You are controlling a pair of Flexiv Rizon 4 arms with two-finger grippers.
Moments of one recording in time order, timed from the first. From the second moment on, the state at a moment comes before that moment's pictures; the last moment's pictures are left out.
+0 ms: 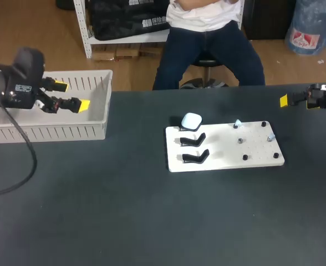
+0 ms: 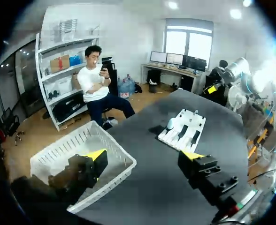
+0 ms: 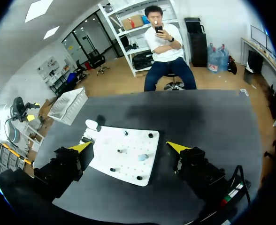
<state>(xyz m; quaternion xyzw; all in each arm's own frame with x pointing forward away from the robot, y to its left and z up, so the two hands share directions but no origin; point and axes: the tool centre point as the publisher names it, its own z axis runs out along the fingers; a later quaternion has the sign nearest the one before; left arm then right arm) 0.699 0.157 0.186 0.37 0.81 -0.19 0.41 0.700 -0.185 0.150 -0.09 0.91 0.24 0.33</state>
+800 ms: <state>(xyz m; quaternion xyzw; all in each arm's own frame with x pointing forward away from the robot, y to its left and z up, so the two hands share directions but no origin) 0.691 0.149 0.184 0.61 0.64 -0.23 0.41 0.700 -0.185 0.150 -0.09 0.91 0.24 0.33</state>
